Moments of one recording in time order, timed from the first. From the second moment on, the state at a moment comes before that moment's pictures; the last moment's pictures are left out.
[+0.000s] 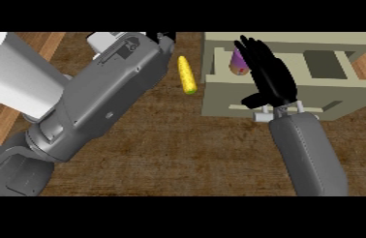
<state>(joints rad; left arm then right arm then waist) -1.30 0.20 -0.59 -0.73 0.93 0.82 -0.08 -0.55 -0.12 0.03 -1.23 1.16 -0.09 -0.10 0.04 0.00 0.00</state>
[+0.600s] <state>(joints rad) -1.20 0.33 -0.59 -0.94 0.87 0.85 0.02 -0.78 -0.15 -0.05 -0.76 1.27 -0.39 -0.14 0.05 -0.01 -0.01</state>
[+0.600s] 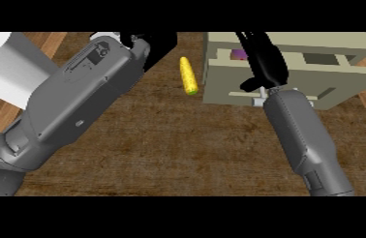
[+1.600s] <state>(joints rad) -1.13 0.46 -0.57 -1.13 0.82 0.84 0.13 -1.08 -0.20 -0.18 -0.29 1.31 -0.66 -0.13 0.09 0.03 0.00</state>
